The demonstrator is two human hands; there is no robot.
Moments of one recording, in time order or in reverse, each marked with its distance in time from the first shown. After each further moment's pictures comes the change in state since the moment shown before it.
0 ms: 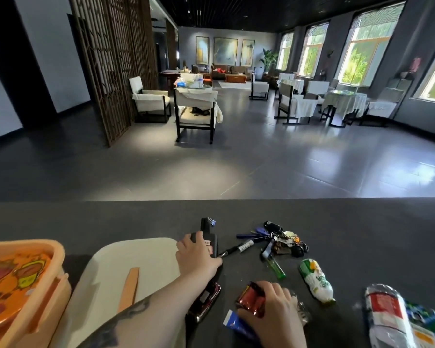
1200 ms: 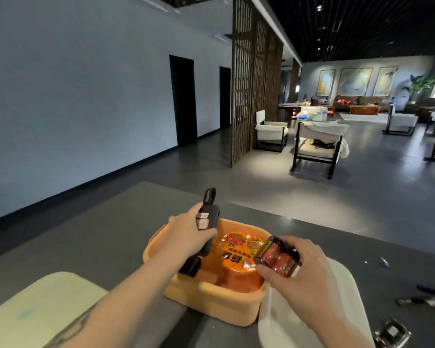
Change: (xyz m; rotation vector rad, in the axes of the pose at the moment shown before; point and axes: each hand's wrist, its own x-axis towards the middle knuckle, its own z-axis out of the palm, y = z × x) left_hand -0.115 -0.319 -0.317 -0.196 0.396 -0.151; right_hand -0.085 -0.325 0.008 0.470 0.077 -0.581
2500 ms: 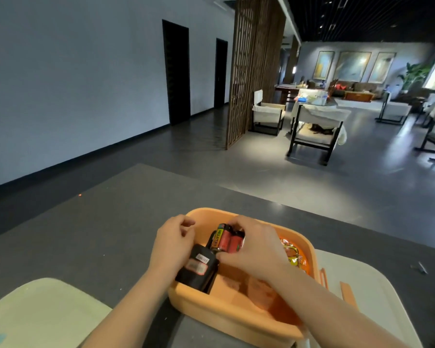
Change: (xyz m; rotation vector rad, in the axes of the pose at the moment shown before) left_hand 0.041 -0.100 0.011 -0.239 0.129 -0.069; right_hand 0.091 -0.039 0.153 -0.263 -0.356 -0.127
